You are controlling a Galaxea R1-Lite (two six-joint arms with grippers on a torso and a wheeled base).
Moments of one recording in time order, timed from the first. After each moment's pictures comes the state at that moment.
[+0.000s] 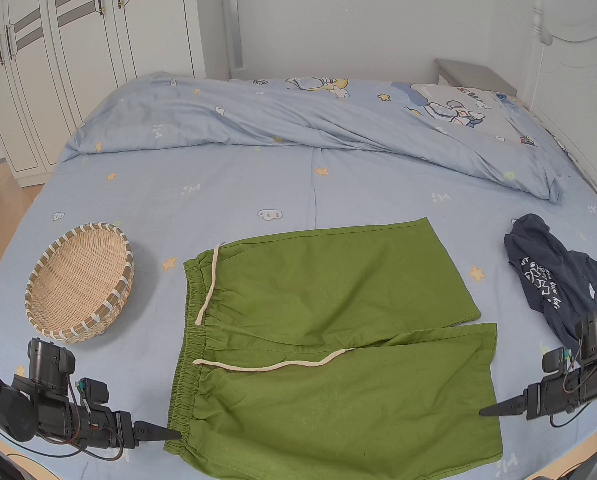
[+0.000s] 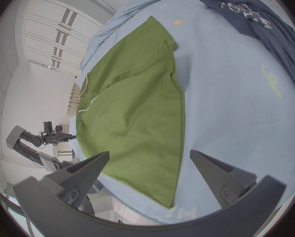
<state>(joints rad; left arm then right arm) 0.00 1.67 -0.10 -0.50 -0.59 -0.26 -0.10 1.43 -0.23 -0.22 0.62 0.01</state>
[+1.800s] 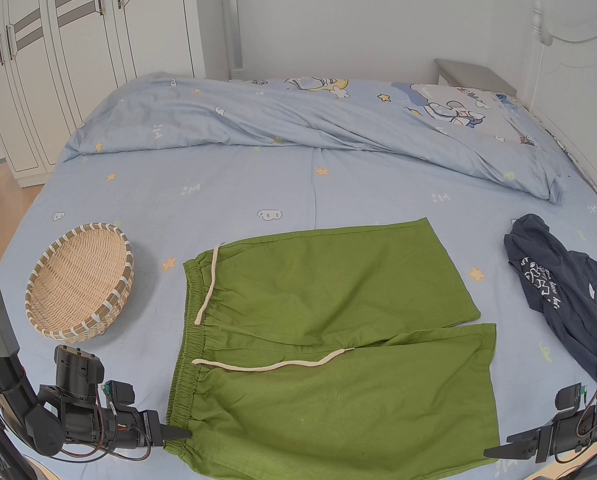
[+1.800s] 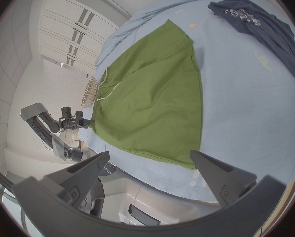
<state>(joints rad) -0.15 1.90 -0.02 -0.95 -0.56 -0.46 -0.02 1.07 -0.02 -0.19 0.66 0.08</state>
